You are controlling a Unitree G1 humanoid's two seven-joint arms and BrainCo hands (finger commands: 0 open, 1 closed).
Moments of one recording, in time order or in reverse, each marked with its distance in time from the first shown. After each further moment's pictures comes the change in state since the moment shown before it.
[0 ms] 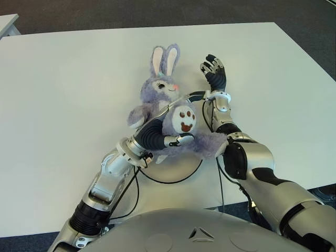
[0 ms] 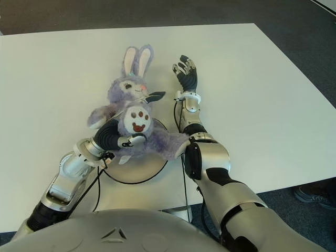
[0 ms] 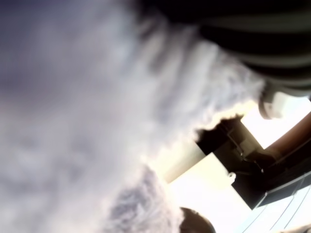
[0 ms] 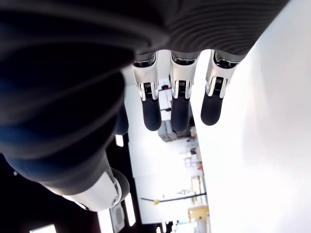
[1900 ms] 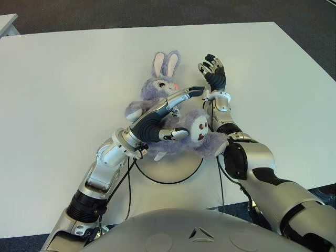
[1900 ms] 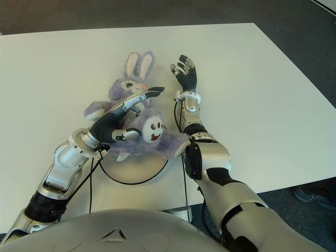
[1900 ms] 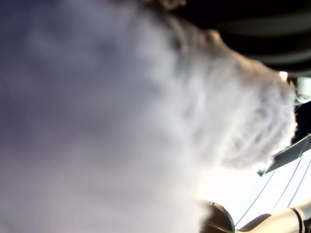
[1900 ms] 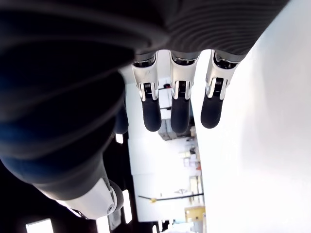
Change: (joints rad) left arm -0.068 0.005 0.070 0.047 0.008 -0.046 -0.039; right arm 0.000 -0.007 0.019 0.000 -0.028 0.000 -0.014
